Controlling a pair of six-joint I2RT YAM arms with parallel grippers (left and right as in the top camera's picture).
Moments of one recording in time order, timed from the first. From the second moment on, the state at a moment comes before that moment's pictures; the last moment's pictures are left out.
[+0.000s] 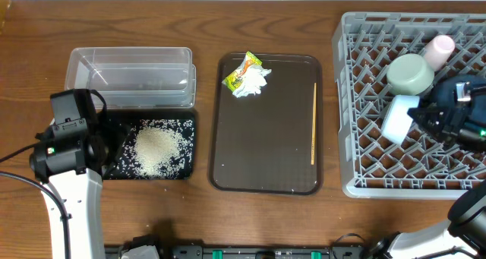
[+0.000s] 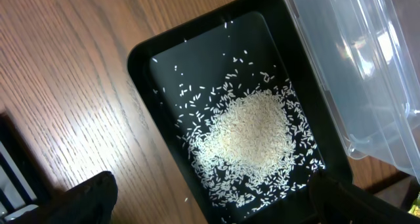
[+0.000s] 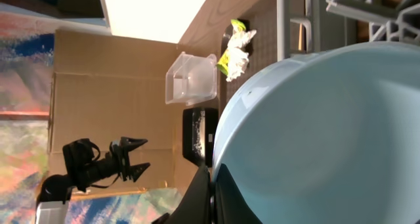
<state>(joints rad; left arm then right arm) 0.27 1.14 1.10 -1.16 -0.17 -0.86 -0.73 1.80 1.33 -1.61 -1.22 -0.70</state>
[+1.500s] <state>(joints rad) 0.27 1.14 1.10 -1.16 -0.17 -0.86 -0.72 1.79 1.31 -1.51 -1.27 -0.53</state>
